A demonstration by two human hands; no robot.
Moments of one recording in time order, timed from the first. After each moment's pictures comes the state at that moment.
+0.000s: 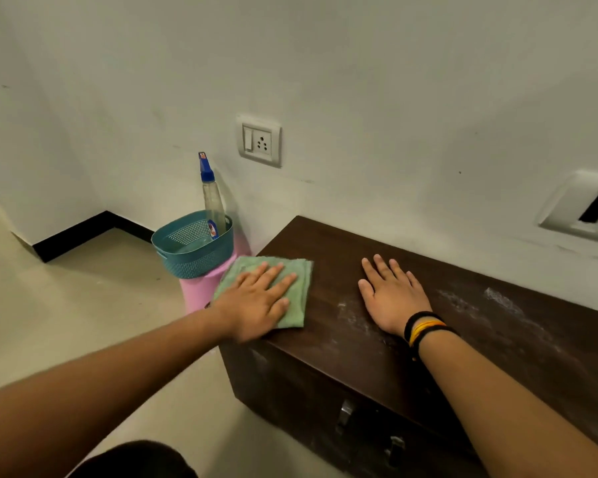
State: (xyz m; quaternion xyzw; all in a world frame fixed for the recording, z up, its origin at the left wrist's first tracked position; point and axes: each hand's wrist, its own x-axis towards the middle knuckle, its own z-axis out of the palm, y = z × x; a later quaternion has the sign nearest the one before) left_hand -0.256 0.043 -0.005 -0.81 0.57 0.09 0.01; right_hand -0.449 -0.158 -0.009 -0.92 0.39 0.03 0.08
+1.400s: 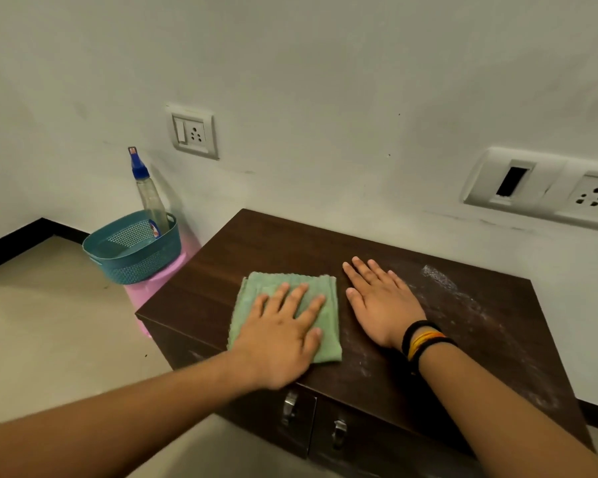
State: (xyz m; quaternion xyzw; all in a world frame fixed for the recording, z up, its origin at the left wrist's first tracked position) left_hand -0.392 -0.002 -0.010 -0.79 0.61 0.05 -0.01; right_hand -0.537 -0.175 -0.015 -0.93 0.35 0.00 0.08
